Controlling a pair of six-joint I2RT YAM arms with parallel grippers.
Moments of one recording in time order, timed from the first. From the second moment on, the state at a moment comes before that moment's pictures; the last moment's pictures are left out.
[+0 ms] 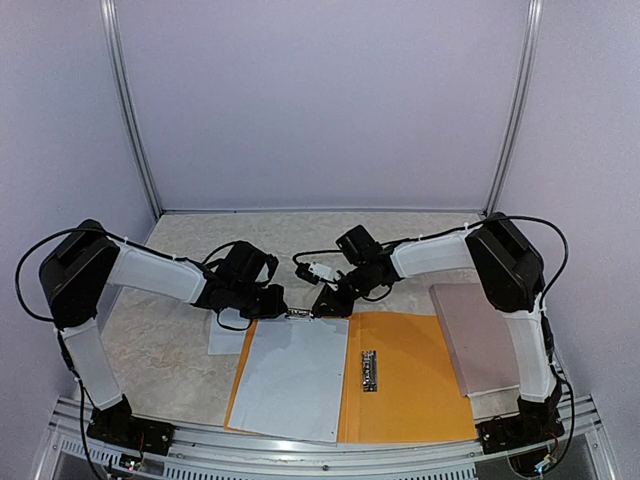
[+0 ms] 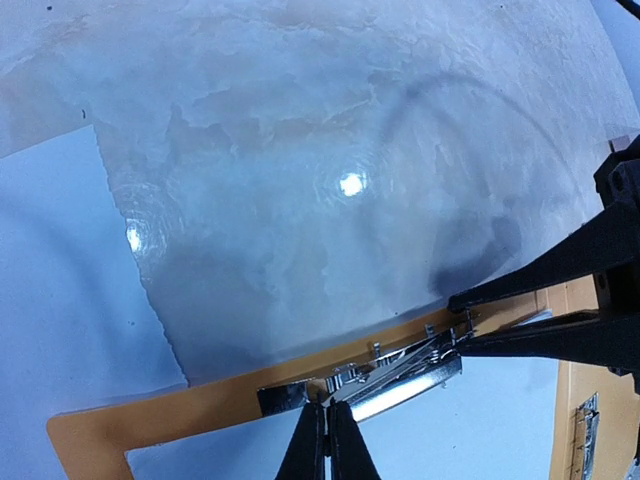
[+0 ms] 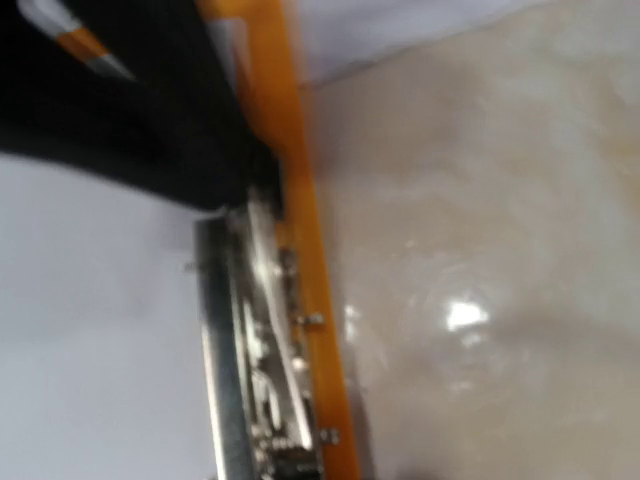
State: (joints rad) left arm -0.71 1.83 0.95 -0.01 0.10 -0.58; right arm 0.74 2.23 1.52 -0.24 -0.53 -0.40
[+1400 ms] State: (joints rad) left arm -0.68 1.92 1.05 -0.05 0.14 -0.59; right arm 0.73 2.23 1.52 -0.25 -0.51 -0.41
